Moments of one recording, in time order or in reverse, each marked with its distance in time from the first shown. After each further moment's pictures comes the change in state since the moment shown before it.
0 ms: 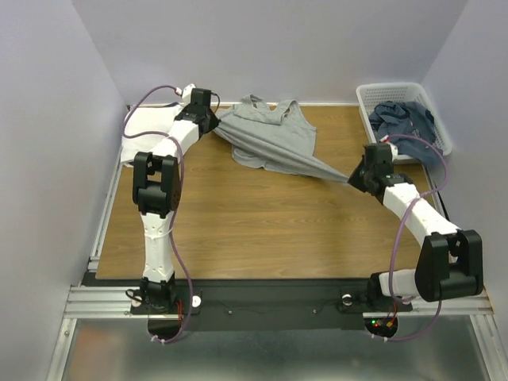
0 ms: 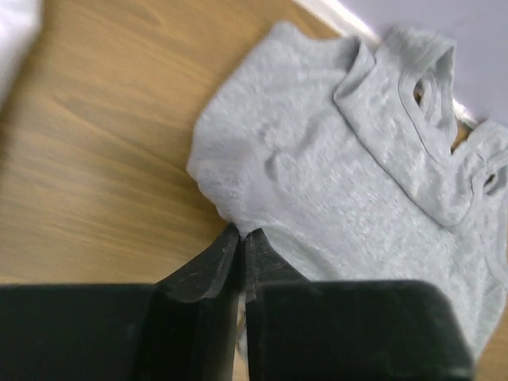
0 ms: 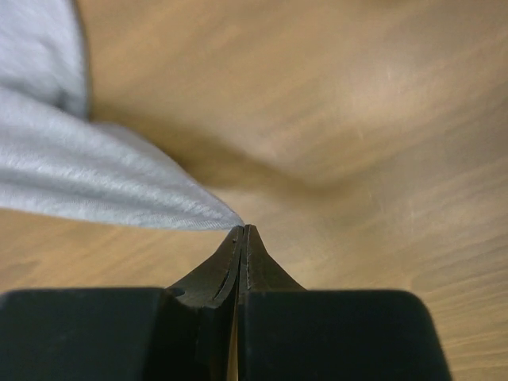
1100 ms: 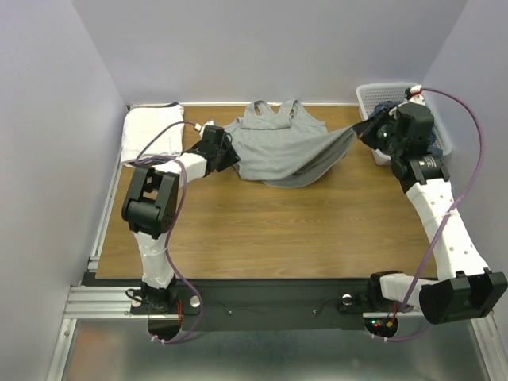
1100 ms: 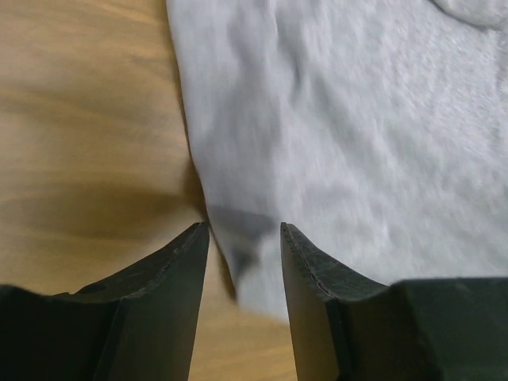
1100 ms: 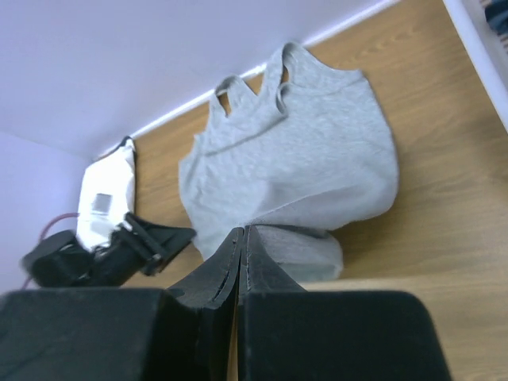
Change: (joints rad) left arm -0.120 -0.306 -0.652 0.286 0.191 -0.055; right arm -0.001 -0.138 0.380 -0.058 -0.213 0.030
